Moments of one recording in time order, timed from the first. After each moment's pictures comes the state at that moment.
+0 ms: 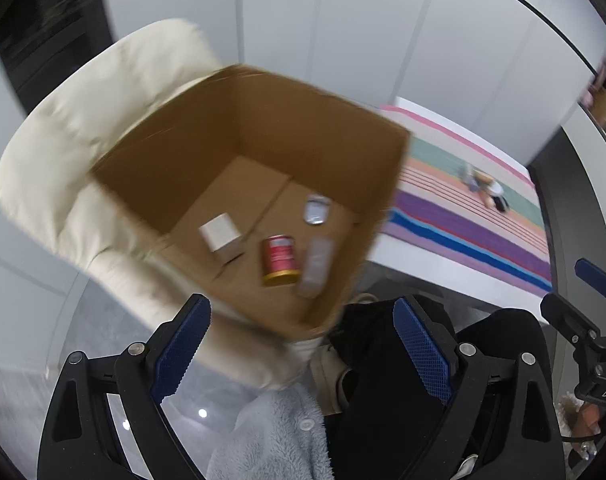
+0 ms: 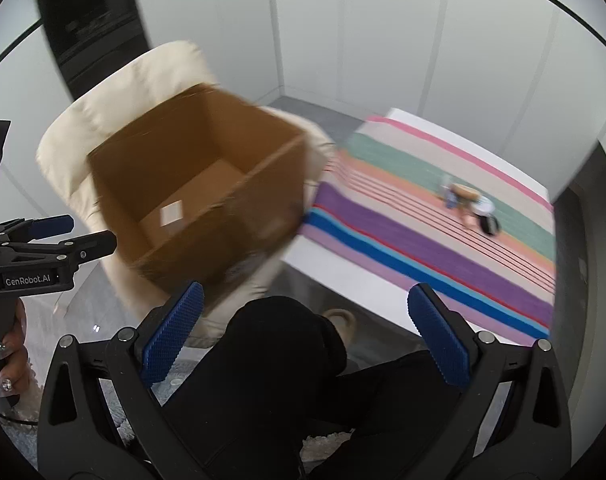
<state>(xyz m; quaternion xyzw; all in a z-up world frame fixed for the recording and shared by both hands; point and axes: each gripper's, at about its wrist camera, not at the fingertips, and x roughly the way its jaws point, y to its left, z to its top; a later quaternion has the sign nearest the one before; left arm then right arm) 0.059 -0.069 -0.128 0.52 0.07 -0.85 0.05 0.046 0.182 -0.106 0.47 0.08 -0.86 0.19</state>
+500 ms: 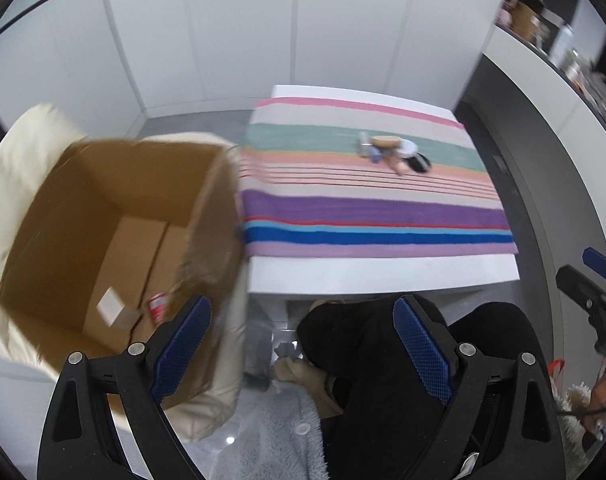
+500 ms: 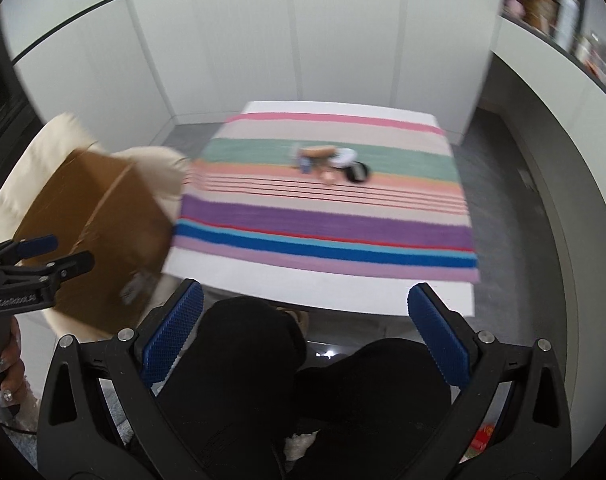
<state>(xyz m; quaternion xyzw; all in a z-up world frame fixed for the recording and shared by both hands) -0.011 0.089 -0.128 0.53 -0.03 -0.85 -0.09 0.041 0.363 -0.114 0.47 -0.03 -0.88 0.02</state>
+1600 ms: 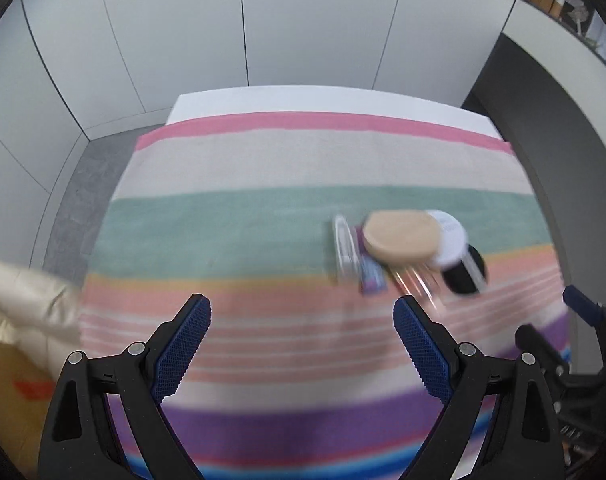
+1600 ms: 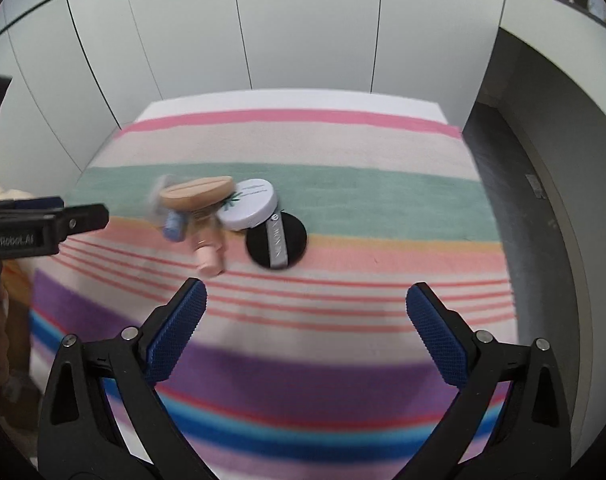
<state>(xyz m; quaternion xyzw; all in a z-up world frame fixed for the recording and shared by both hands) -0.306 0.227 -0.302 0.54 -0.04 -0.83 -0.11 -0.206 0.451 -0.301 0.48 -0.02 -0.88 0.00</state>
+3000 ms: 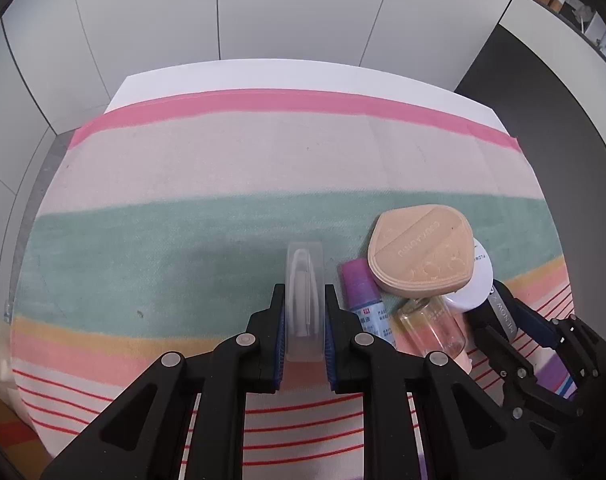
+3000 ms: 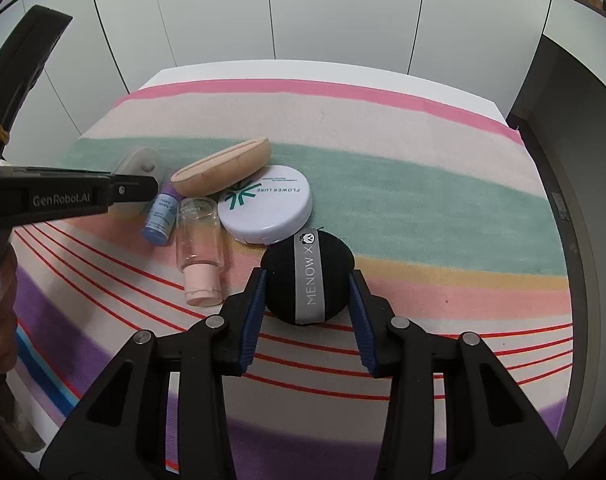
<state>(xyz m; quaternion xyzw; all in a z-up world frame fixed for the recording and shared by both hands) -0.347 0.250 -0.355 0.56 -0.02 -0.82 -0.15 -0.250 0.429 -0.349 0.49 0.01 -0.87 0.04</state>
